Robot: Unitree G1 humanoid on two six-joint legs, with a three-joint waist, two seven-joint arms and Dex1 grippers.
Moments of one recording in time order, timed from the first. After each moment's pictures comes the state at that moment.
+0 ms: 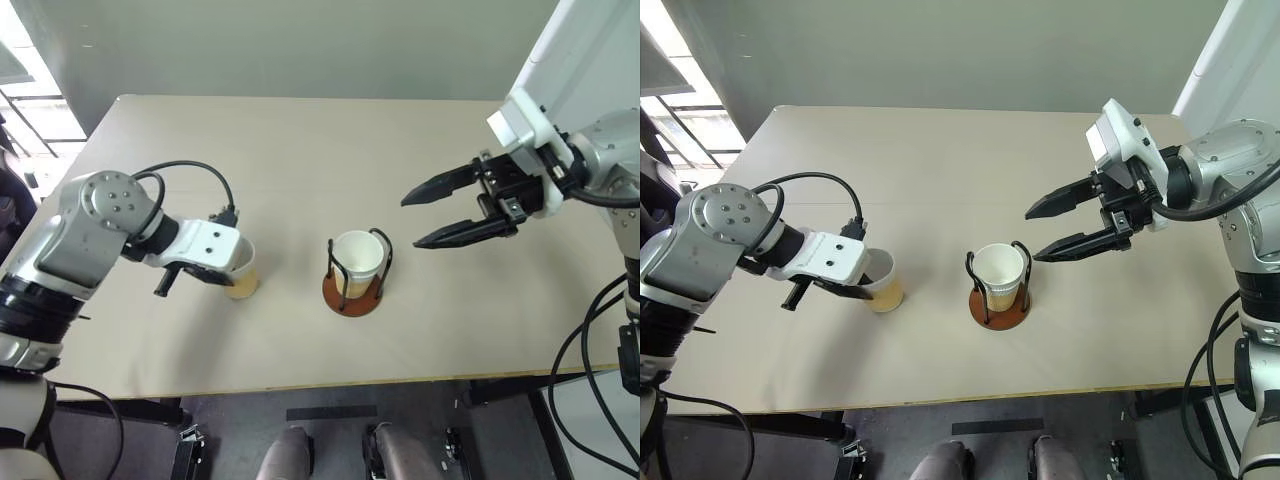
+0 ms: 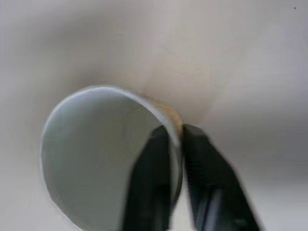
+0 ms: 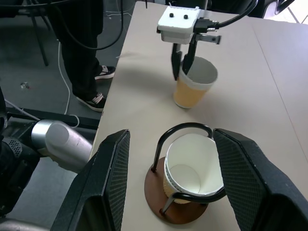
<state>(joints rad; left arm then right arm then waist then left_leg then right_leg) -0.84 1.13 -0.39 0.11 -0.01 0.04 -1.58 -1.02 -0.88 0.13 -0.12 0.54 0.70 1.52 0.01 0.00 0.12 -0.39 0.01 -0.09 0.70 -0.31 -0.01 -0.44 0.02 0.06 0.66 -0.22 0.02</state>
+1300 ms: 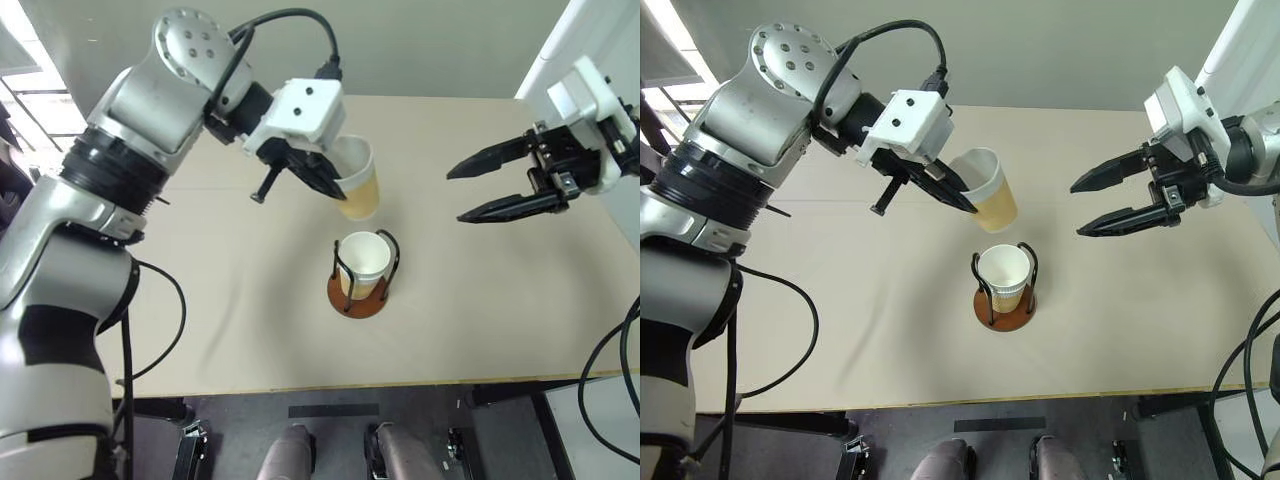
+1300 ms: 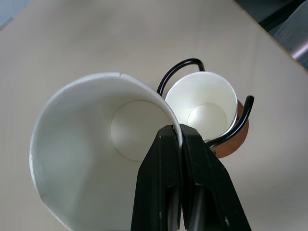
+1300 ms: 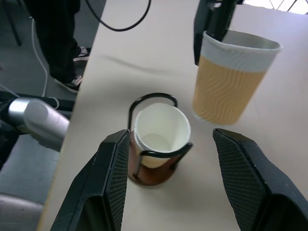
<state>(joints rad) -1.55 0.80 -0.76 0.48 -0.44 0.04 -1.58 -1.07 -1.02 0.13 -0.01 0.53 0.60 1.60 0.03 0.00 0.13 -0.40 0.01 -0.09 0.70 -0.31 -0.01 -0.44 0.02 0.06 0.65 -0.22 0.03</state>
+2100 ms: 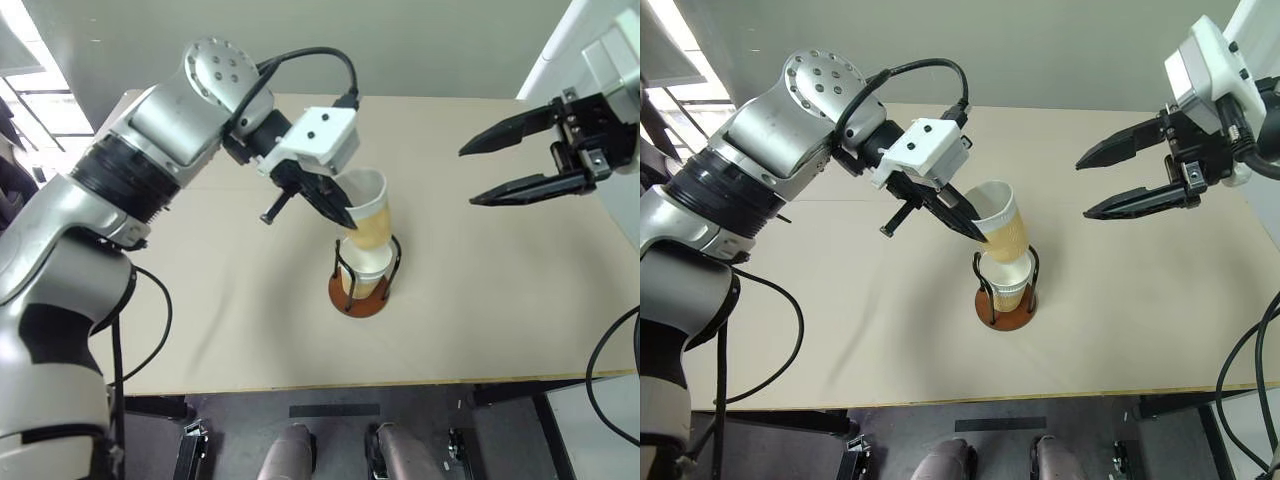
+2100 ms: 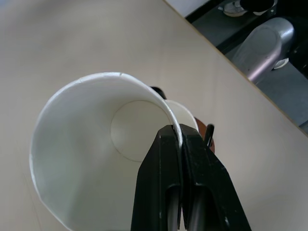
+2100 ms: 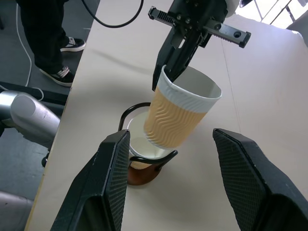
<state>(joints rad) -1.55 0.83 -0.89 0.39 -0.61 0.05 -1.58 -1.15 -1.06 0.10 -0.02 0.51 0.59 1.61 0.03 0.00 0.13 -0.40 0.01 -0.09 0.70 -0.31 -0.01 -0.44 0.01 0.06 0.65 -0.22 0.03</state>
